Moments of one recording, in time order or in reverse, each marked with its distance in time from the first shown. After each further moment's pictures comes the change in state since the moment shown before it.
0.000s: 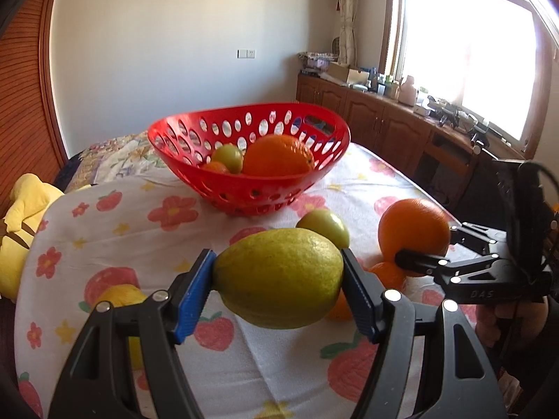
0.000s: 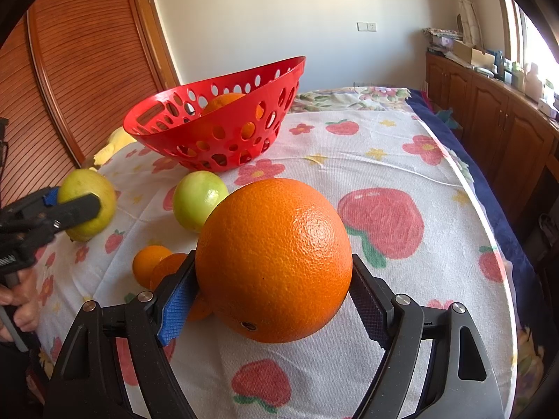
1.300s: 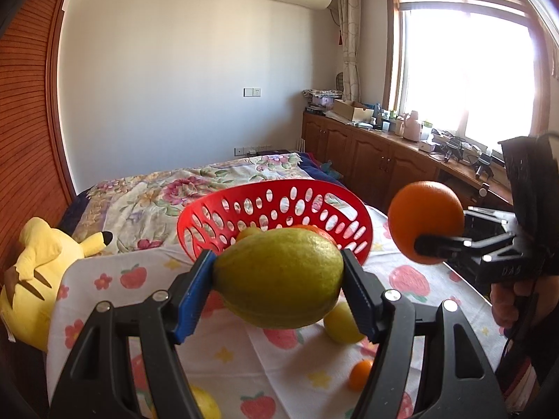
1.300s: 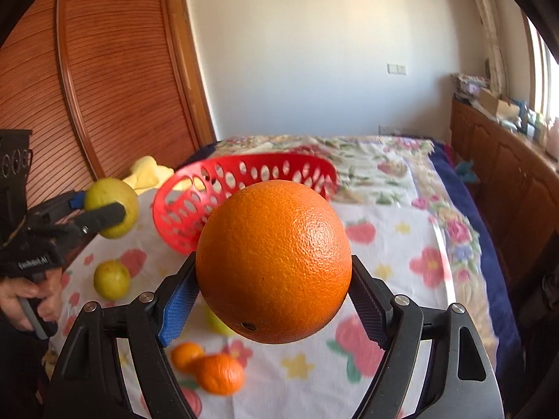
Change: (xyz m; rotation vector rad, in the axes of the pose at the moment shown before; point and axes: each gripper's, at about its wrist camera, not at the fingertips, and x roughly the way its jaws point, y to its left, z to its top) left arm -0.009 0.026 0.074 0.011 -0.142 0.022; right arm -0.025 0.013 0.108 -0.134 -0.115 0.071
